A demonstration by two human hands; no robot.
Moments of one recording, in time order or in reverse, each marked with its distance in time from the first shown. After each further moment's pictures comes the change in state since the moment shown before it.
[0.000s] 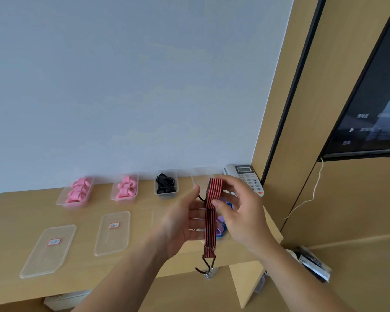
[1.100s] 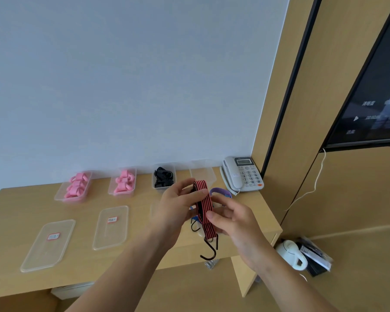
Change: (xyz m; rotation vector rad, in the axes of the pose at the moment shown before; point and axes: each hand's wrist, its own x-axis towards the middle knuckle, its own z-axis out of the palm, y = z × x) left_hand 0.027 -0.011 0.001 -0.049 0.148 0.269; right_hand -0.024 0.022 -0.005 0.406 -0.106 0.631
